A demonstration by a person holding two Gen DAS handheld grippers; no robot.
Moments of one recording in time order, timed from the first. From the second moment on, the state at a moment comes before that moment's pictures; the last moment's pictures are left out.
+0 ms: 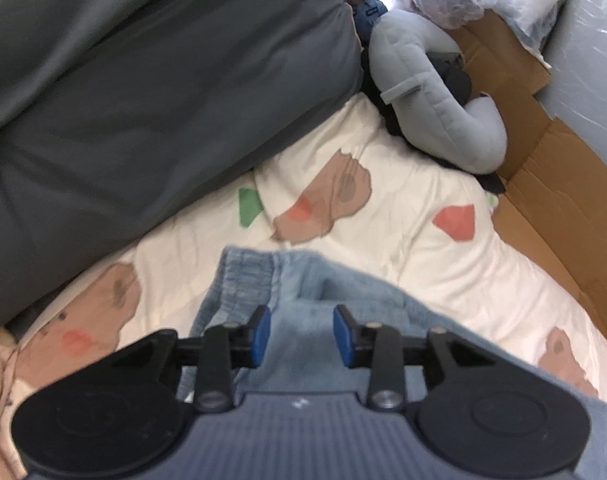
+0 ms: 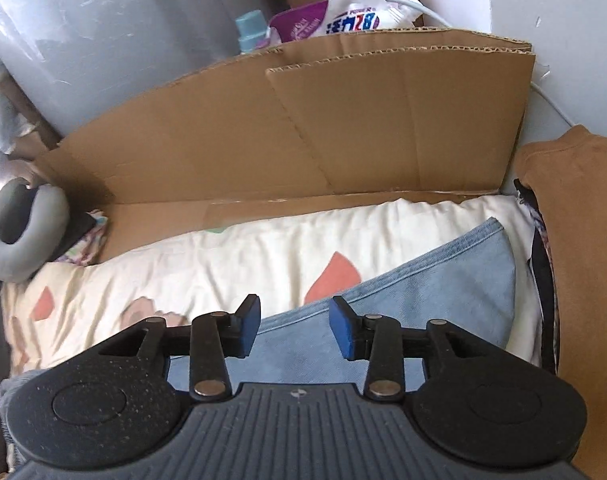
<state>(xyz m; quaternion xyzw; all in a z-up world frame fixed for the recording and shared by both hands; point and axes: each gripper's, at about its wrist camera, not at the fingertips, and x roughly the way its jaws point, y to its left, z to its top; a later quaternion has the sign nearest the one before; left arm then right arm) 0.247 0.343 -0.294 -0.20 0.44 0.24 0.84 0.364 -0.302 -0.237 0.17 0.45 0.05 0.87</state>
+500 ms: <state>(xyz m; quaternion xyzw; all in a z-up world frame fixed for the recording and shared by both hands) 0.124 0.331 -0.233 -0.20 0.45 0.24 0.84 0.314 -0.292 -0.169 0.15 0.44 0.10 0.88</state>
